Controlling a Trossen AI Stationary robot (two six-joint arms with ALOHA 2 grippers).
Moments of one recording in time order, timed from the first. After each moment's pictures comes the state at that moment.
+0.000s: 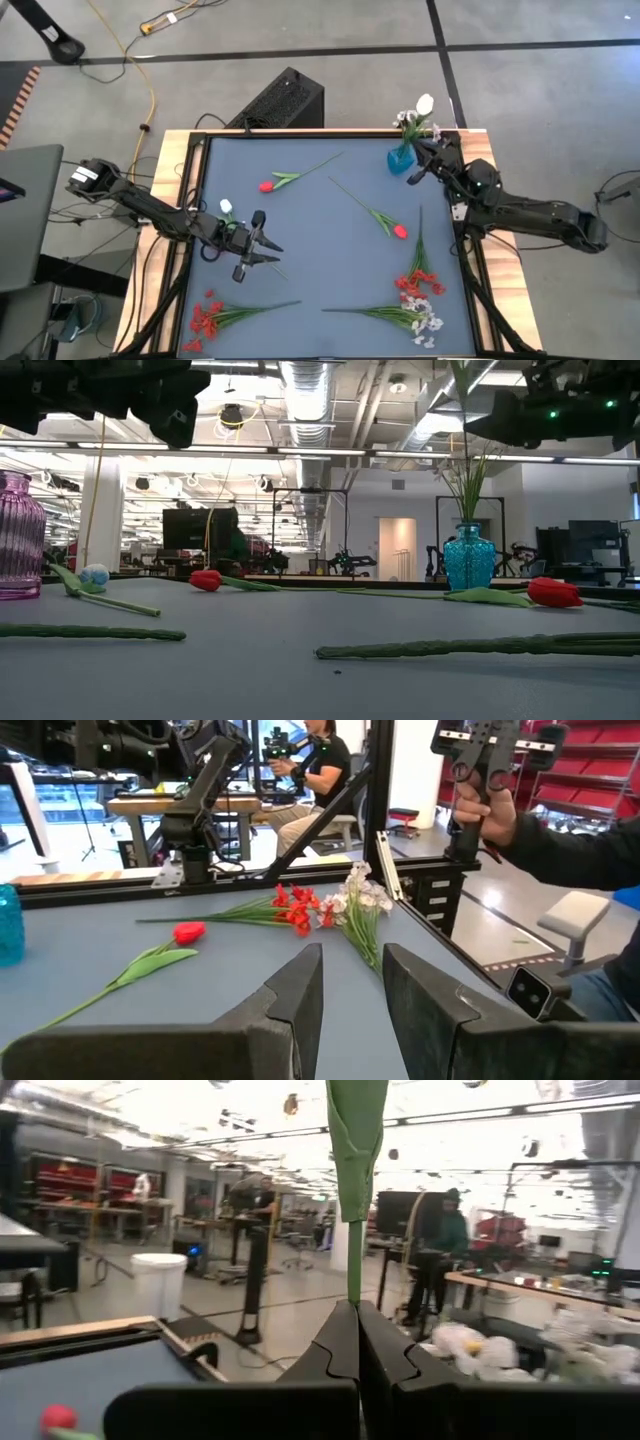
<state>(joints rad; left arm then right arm) -0.35 1.11 0.28 0.82 -0.09 -0.03 -0.46 0.56 0.22 0.64 0.32 -0.21</state>
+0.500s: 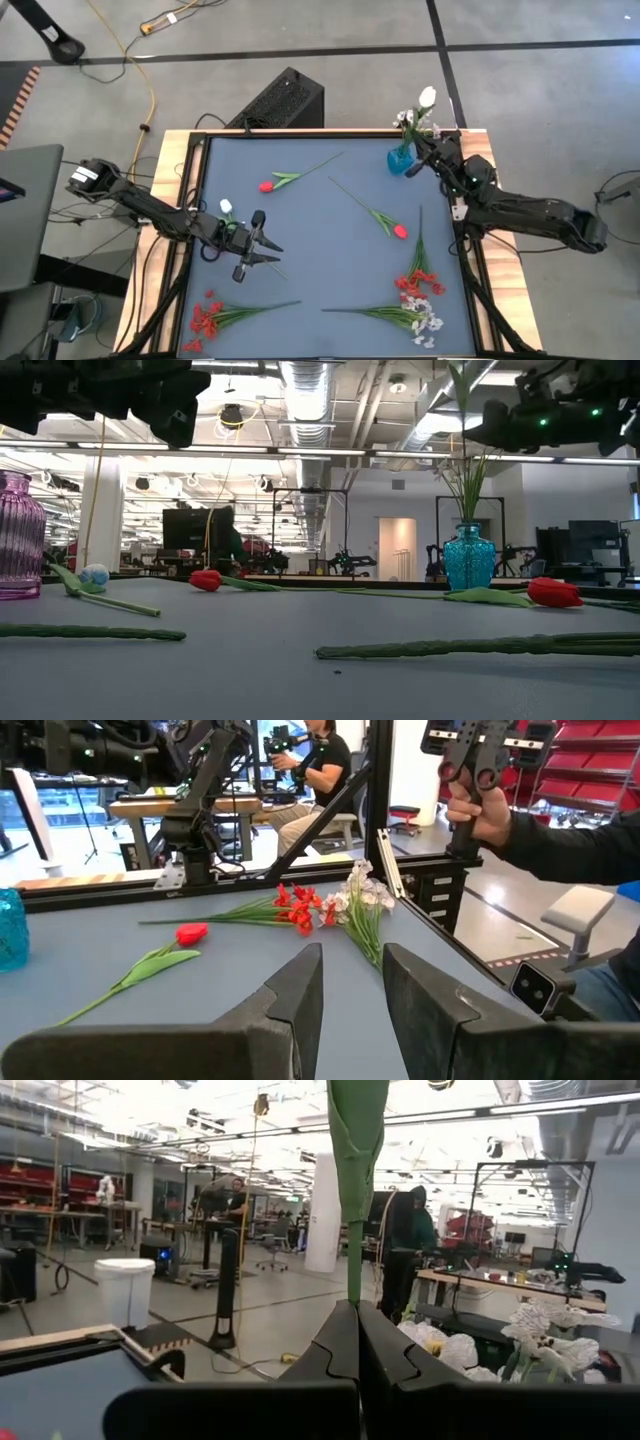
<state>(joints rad) -0.35 1.11 0.28 0.82 -0.09 -0.01 -0.54 0.68 0.22 0.76 0.32 -0.20</state>
